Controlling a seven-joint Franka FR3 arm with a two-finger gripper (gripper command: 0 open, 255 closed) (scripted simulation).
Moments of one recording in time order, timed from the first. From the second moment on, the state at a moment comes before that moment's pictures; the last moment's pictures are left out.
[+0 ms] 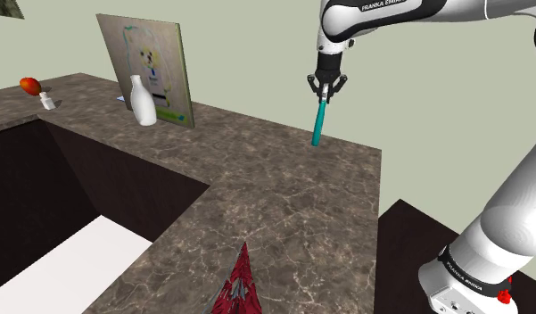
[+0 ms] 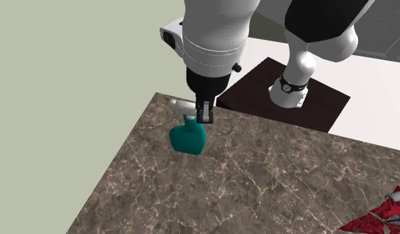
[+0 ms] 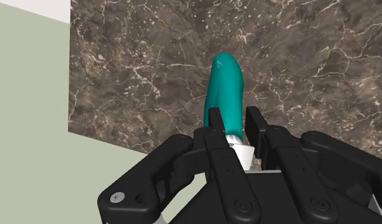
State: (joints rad) arm -0.13 0.07 0.11 -1.76 -0.13 1.81 0.80
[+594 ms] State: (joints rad) arm -0.13 0.07 0.11 -1.64 -0.13 1.69 0.79
